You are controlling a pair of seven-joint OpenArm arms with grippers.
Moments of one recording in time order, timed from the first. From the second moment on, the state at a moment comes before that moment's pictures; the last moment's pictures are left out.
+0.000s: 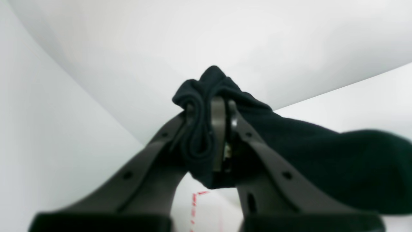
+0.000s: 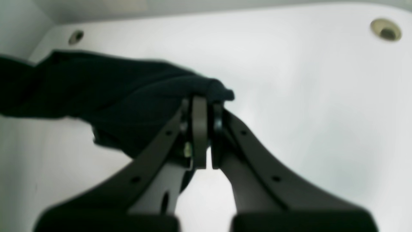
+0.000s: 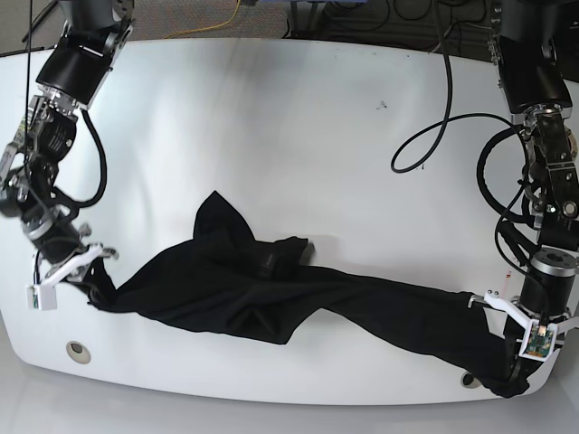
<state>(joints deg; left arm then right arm) -19.3 -24.0 -8.1 108.1 -1.7 -17.8 29.9 14.0 22.4 25.8 95.8 48.6 22.5 -61.5</state>
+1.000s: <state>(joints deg) -40.3 -21.7 -6.5 99.4 4.3 -18.0 30.1 57.7 30.0 3.5 62.6 47.8 22.5 -57.7</state>
